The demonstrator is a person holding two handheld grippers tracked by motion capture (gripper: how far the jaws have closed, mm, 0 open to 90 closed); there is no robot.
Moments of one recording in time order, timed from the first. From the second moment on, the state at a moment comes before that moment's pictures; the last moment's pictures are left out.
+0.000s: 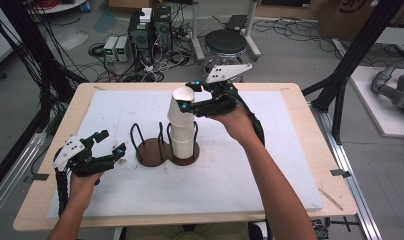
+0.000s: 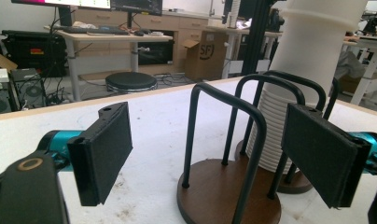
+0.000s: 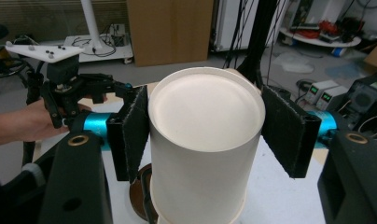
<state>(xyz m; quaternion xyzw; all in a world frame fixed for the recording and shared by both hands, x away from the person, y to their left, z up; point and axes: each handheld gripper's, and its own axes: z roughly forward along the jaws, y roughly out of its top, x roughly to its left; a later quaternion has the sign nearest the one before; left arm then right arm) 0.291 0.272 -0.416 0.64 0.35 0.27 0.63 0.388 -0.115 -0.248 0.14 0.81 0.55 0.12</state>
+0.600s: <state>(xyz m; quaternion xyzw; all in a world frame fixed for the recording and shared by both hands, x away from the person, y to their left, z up) 0.287 0.263 -0.413 0.64 0.34 0.27 0.64 0.355 -0.204 -0.244 0.19 0.80 0.54 0.17</state>
